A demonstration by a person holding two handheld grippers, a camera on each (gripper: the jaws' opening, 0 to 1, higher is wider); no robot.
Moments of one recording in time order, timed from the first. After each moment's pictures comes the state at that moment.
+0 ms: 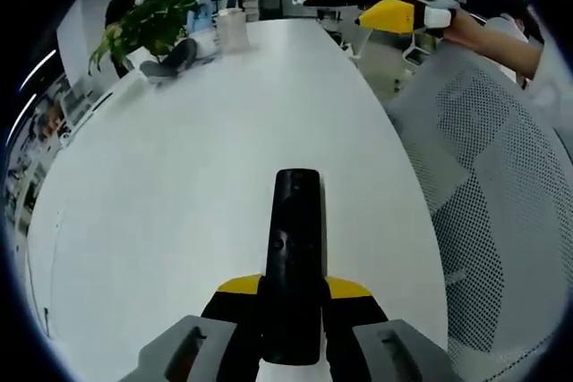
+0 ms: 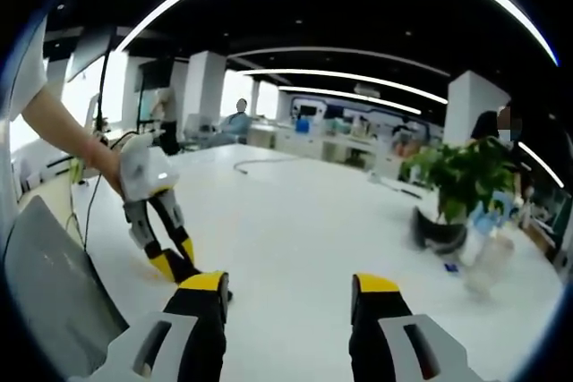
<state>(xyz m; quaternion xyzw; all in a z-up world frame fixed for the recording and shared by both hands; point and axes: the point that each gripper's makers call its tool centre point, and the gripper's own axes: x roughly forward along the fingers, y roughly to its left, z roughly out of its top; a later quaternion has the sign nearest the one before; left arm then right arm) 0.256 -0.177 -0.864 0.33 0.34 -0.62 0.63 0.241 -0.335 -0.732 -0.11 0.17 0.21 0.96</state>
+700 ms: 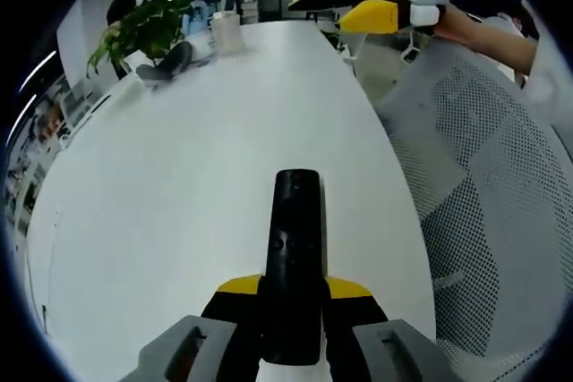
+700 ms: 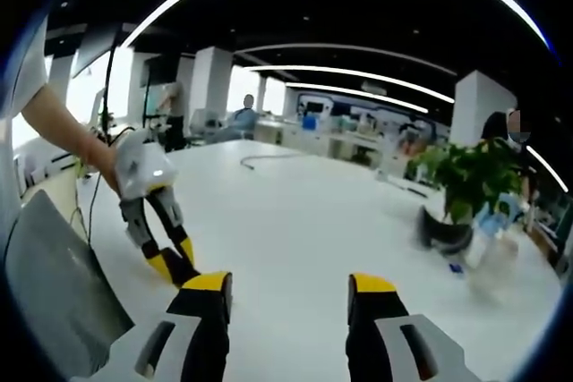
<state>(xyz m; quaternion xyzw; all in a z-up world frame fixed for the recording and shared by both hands) 0.240 -0.179 -0.864 0.32 0.34 -0.62 0.63 0.239 -0.329 -0.737 -0.12 0.18 0.23 0.95</state>
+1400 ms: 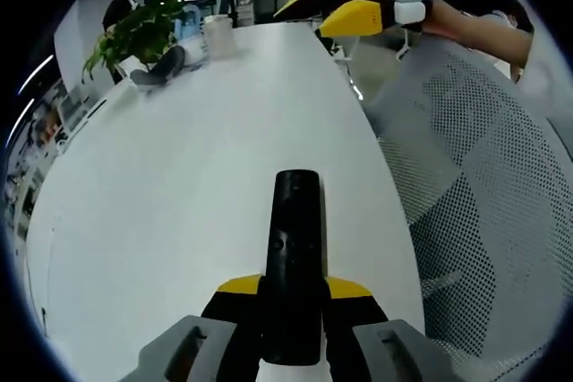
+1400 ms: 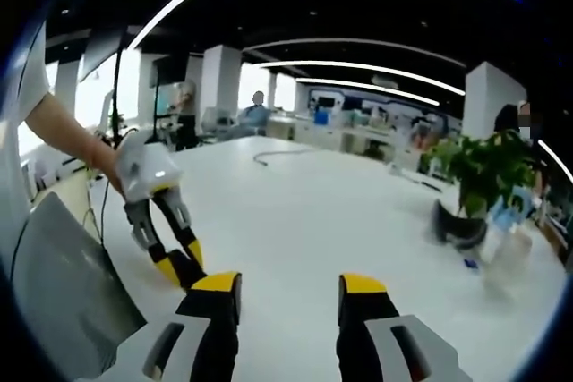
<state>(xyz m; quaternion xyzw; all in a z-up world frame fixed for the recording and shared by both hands) 0.226 -0.181 -0.864 0.32 0.33 -0.62 0.63 0.234 -0.319 -0.742 -0.09 0.19 0.26 0.94</state>
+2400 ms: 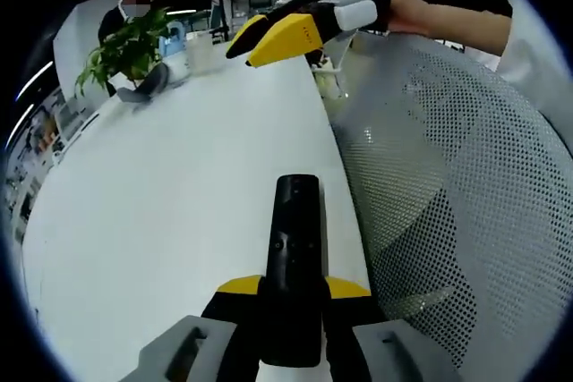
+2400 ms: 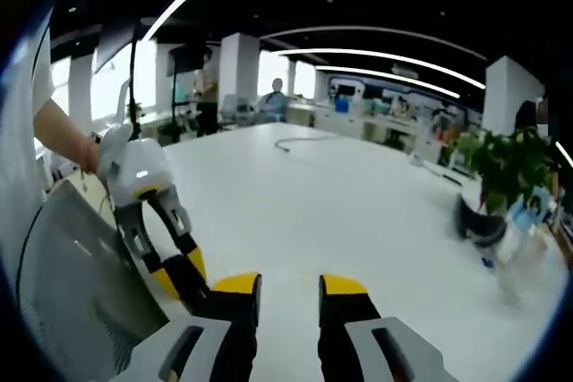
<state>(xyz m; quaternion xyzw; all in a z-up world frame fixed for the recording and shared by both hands) 0.179 -0.202 -0.863 0.30 0.31 -0.64 0.63 0.224 -0.303 -0.755 -0.11 0.22 0.30 0.92</state>
